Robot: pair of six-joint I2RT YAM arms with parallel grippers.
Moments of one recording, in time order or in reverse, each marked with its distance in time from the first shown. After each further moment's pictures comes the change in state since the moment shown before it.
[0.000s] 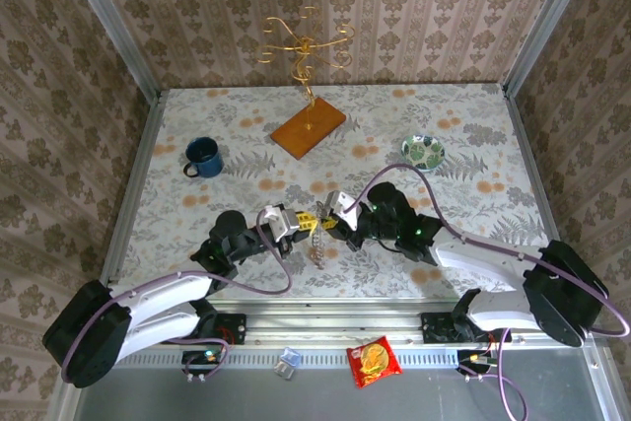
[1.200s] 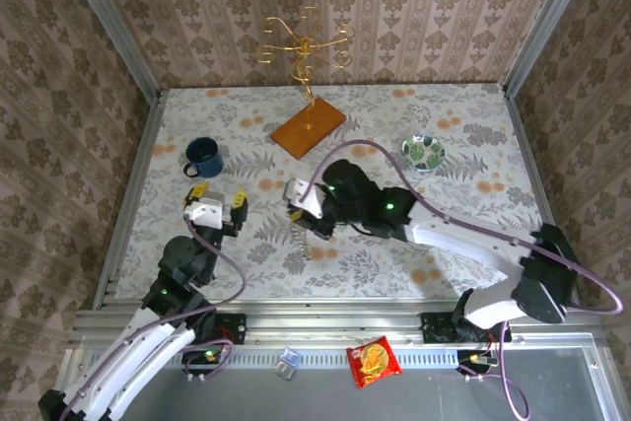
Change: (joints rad) left arm 0.114 -0.764 0.006 -0.600 -0.967 -0.046; right arm 0.173 0.255 0.540 -0.373 0.111 -0.055
